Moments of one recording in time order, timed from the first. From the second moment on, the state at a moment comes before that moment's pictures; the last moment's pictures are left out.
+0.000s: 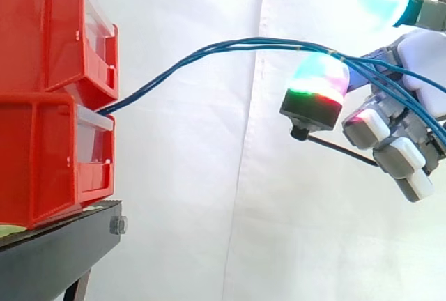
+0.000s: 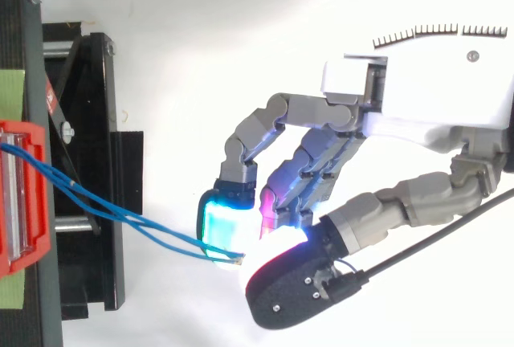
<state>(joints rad) 0.16 -2.14 -1.12 -3.34 -1.31 0.01</state>
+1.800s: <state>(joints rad) 0.16 -2.14 -1.12 -3.33 -1.32 0.05</state>
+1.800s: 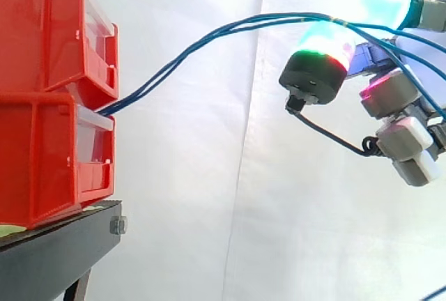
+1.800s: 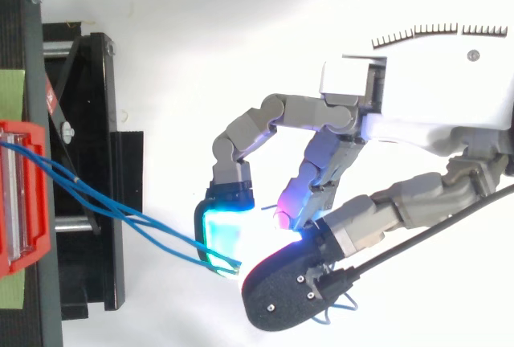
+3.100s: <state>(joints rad) 0.16 -2.14 -1.11 -3.33 -1.31 0.02</state>
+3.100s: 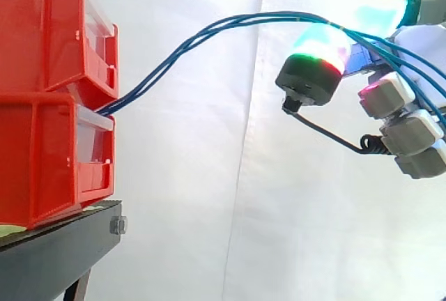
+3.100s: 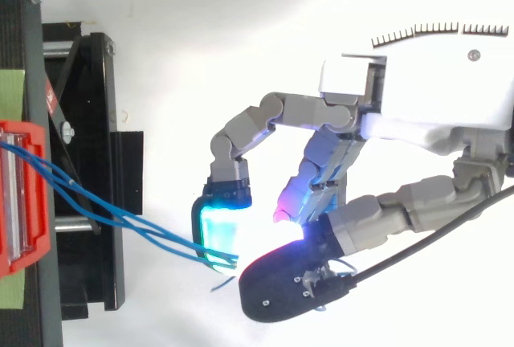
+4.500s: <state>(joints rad) 0.16 -2.14 -1.11 -3.33 -1.31 0.03</state>
